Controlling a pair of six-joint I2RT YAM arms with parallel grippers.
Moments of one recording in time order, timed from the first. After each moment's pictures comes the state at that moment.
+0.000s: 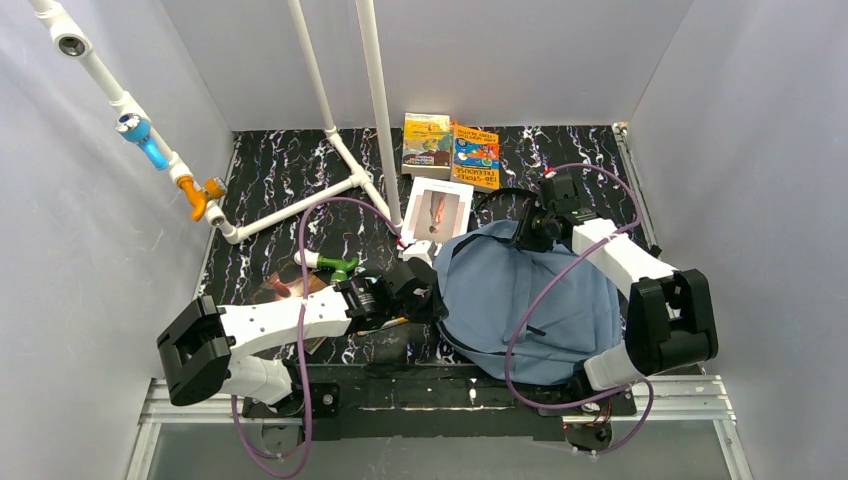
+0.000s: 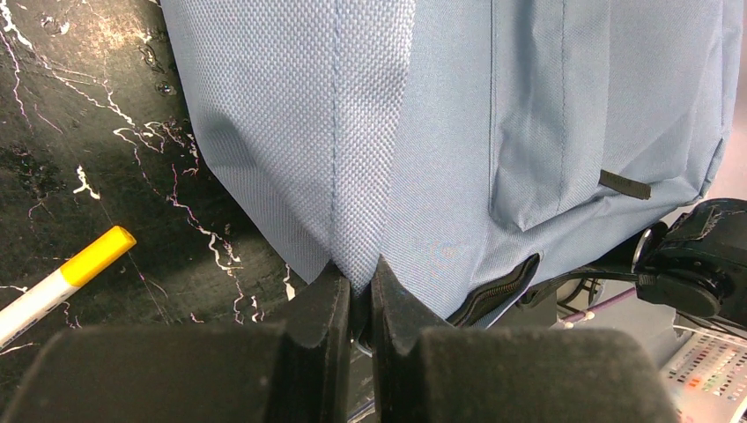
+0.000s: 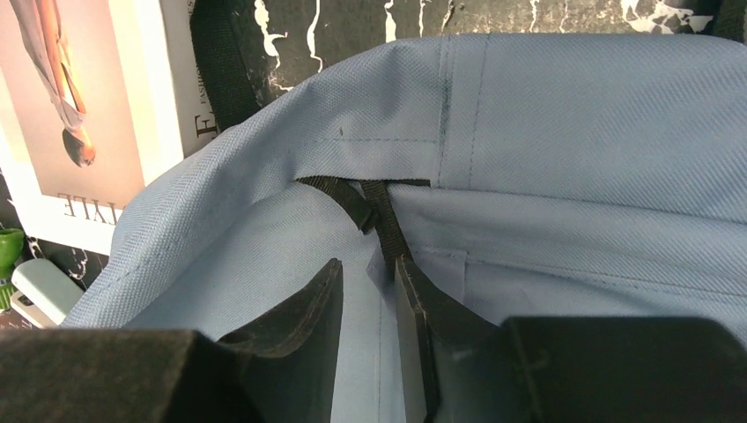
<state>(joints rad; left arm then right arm) -1.09 1.32 0.81 -0.28 -0.13 -0.90 0.28 1.46 0.96 -0.45 -0.09 0.52</state>
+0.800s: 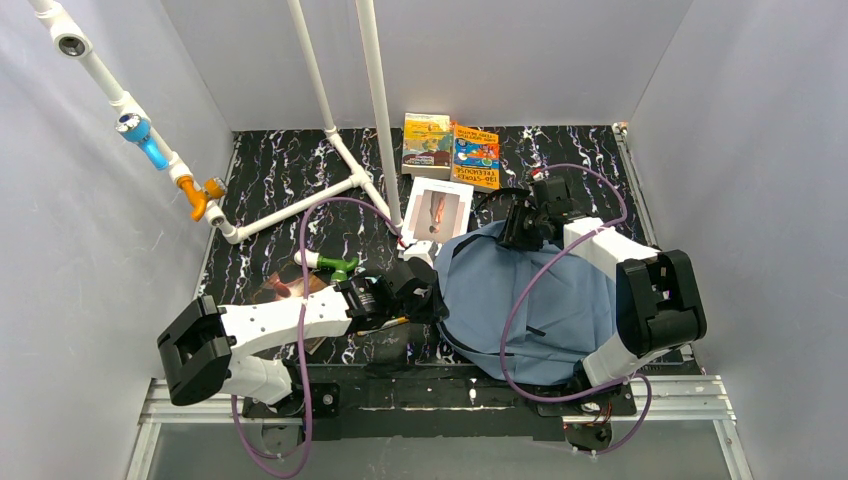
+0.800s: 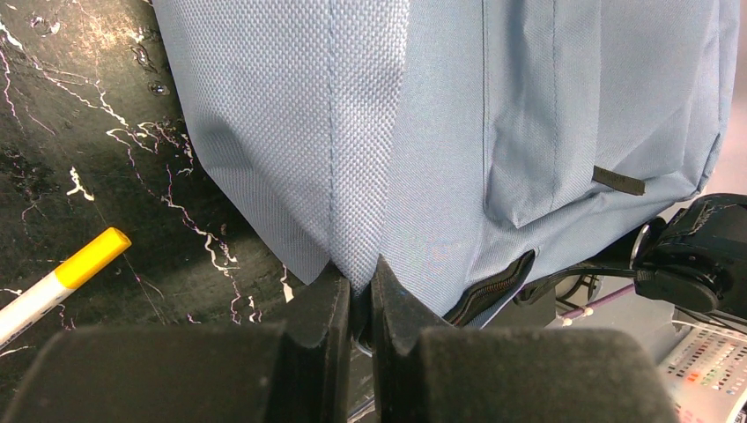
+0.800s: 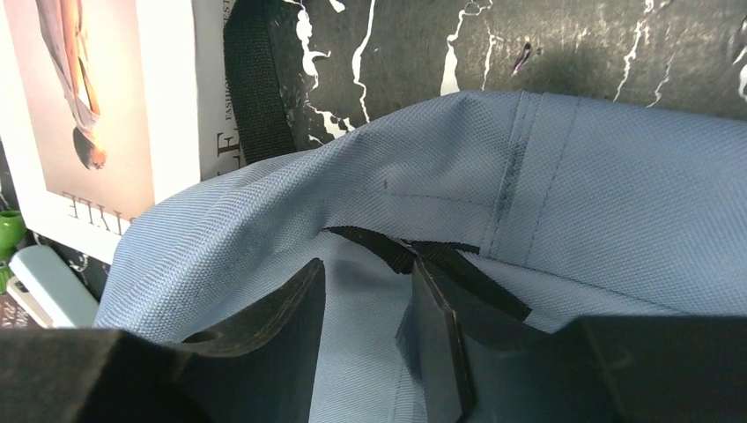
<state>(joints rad) -1.09 1.32 0.81 -0.27 -0.12 -0.89 0.28 1.57 0.94 -0.27 -0.19 0.47</state>
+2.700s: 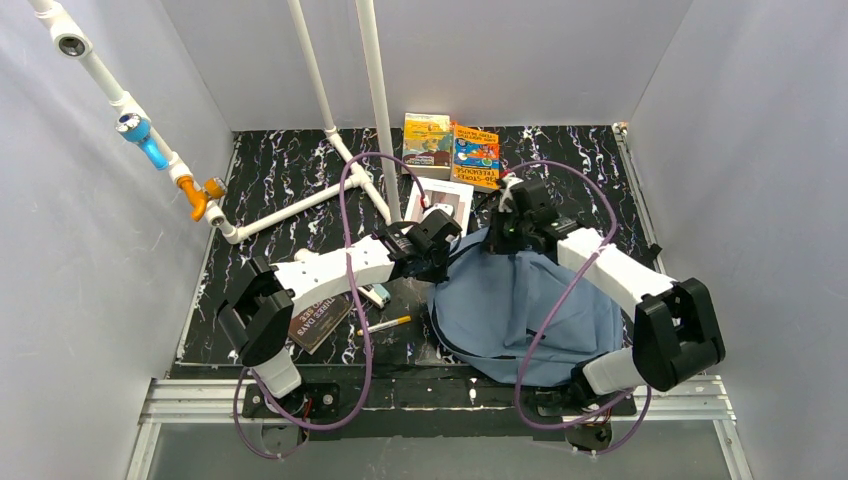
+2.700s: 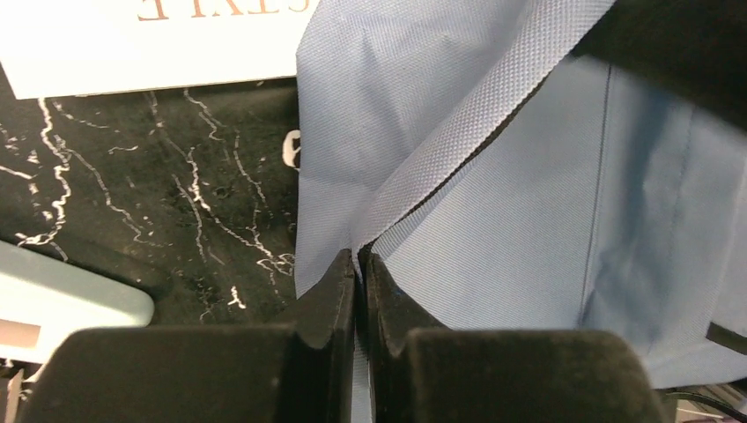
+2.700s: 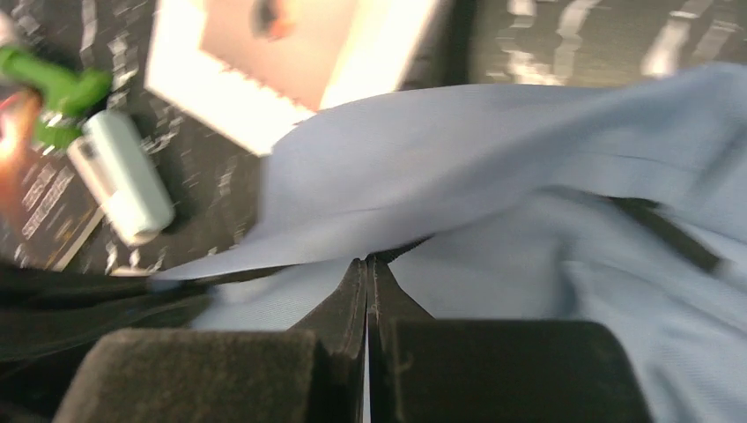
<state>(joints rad) -0.93 1.66 1.23 -0.58 -0.20 -0.64 0.44 1.41 0.95 -0.37 -0.23 0.39</state>
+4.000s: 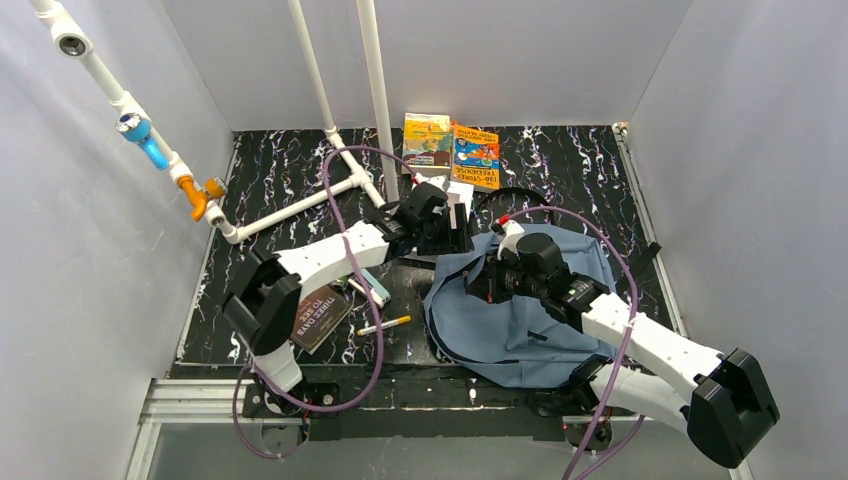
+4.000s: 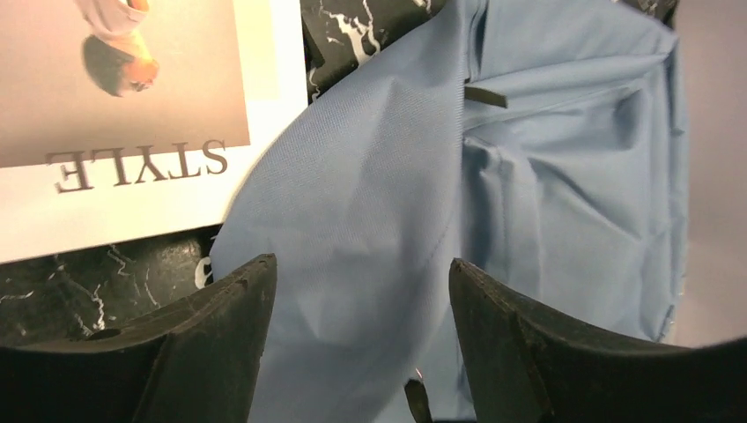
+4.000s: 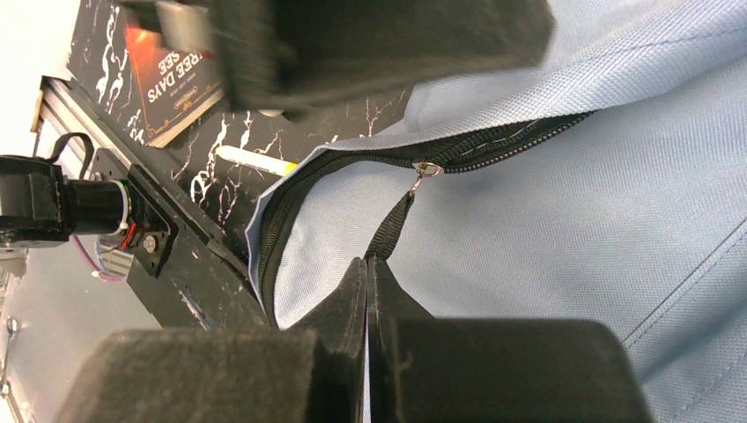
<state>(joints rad) -0.80 1.68 1.24 -0.29 0.03 -0.72 0.70 1.01 0.57 -0.16 -0.29 0.50</state>
